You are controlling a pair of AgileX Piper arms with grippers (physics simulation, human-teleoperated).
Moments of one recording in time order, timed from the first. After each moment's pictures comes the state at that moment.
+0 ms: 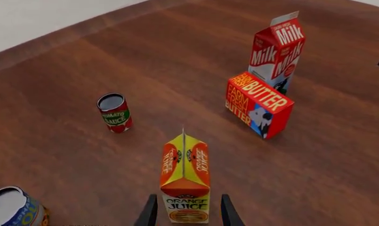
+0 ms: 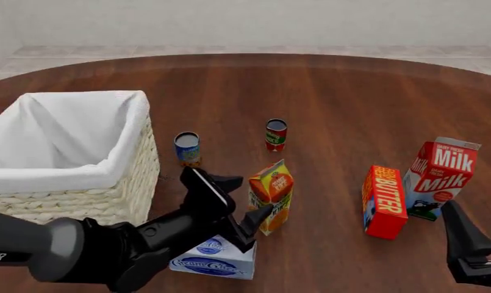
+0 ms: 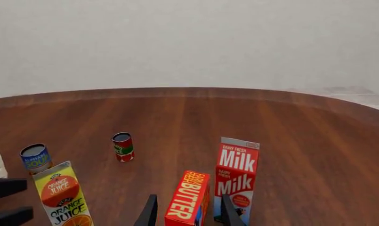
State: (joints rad) left arm -0.84 1.67 -0.53 -0.78 0.05; right arm 0.02 0.06 0.00 -0.02 0.03
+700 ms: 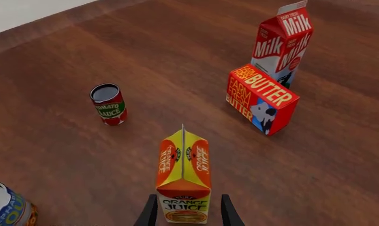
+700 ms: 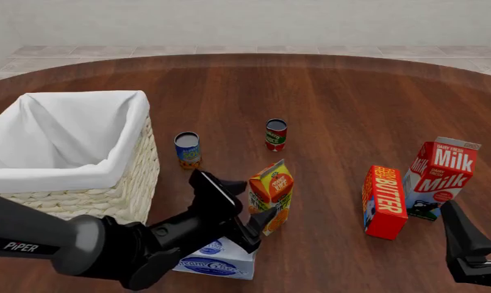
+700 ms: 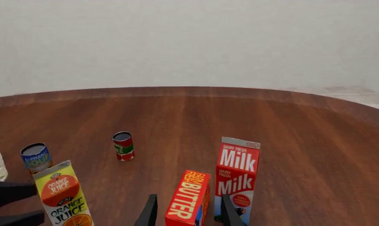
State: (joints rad) left arm -0.84 1.75 -0.56 -0.79 0.02; right arm 0.03 0.06 0.00 -0.03 0.03
